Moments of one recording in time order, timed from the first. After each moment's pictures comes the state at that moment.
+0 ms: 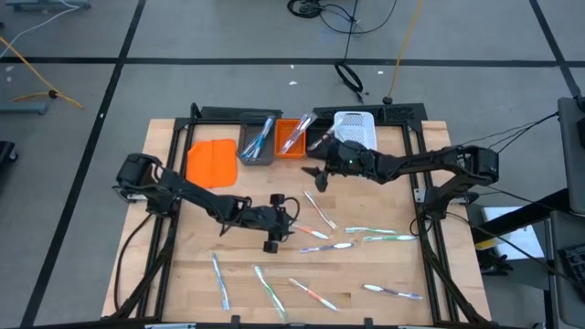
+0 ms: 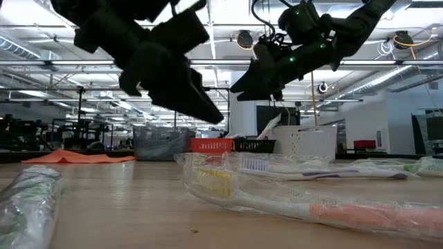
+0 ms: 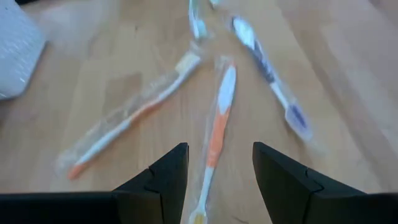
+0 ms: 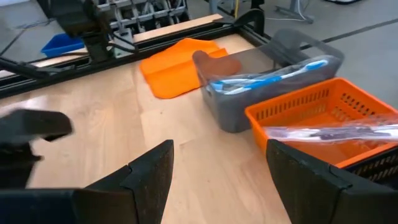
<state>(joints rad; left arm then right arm) -0.22 1.73 0.85 0.23 -0.18 0.10 -0.26 1.53 0.74 0.45 0.00 0.15</state>
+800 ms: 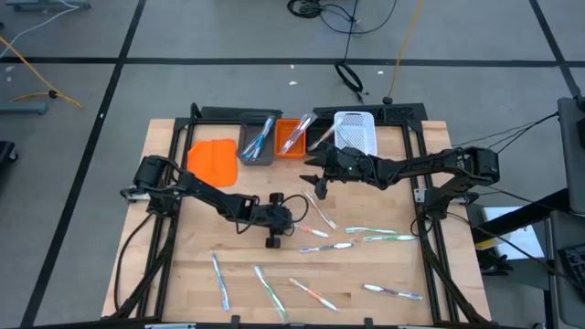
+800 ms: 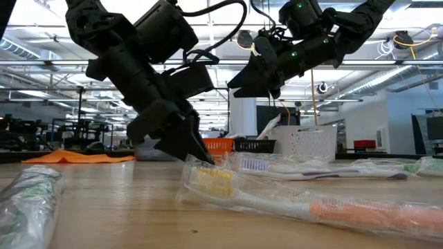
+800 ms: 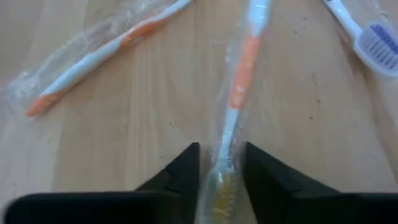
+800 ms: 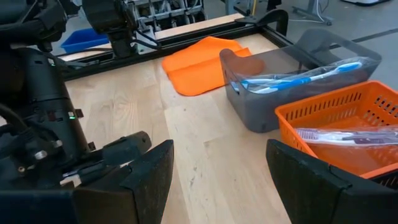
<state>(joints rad) -0.16 1.87 0.86 0.20 -0.14 0.02 -0.20 1.53 0.74 0.45 0.00 0.16</state>
